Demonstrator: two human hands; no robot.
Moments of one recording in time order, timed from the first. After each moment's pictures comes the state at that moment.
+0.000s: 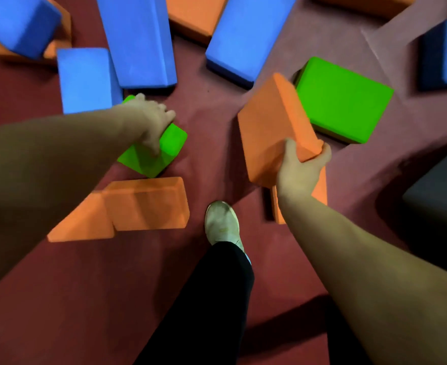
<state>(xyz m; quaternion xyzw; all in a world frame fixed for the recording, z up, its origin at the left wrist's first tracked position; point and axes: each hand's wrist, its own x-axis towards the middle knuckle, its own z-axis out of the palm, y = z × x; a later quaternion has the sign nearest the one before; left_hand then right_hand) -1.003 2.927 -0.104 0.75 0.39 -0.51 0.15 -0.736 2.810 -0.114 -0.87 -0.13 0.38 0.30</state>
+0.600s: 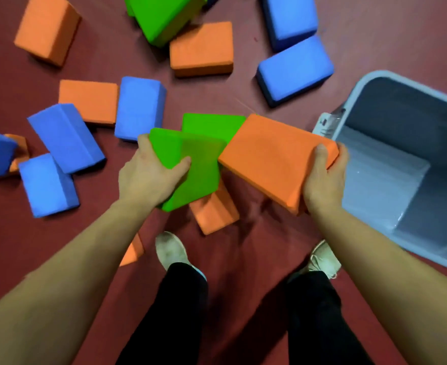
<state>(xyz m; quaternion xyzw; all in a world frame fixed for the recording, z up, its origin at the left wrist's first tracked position) -0.690 2.859 0.078 0.65 0.72 -0.05 0.23 -0.416 2.760 0.039 -0.87 -0.12 0.36 0.32</state>
